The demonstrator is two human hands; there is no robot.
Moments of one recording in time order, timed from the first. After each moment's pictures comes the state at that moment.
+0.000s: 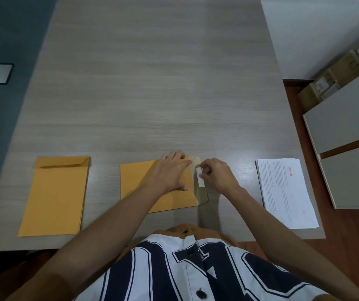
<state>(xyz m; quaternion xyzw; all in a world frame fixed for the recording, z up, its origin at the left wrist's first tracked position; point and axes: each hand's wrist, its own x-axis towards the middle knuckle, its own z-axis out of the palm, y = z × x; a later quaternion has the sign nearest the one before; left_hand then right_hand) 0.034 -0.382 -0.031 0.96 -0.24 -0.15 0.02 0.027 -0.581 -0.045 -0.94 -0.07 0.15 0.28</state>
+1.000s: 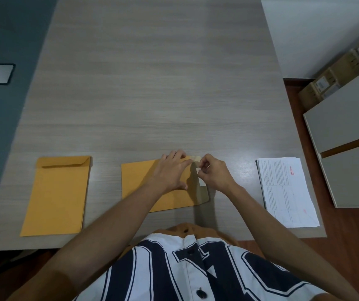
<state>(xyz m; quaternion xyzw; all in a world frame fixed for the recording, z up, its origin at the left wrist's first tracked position) 0.032 -0.381 -0.030 0.96 -0.24 -0.15 0.03 0.026 -0.566 -0.033 -0.90 0.02 0.18 0.40</state>
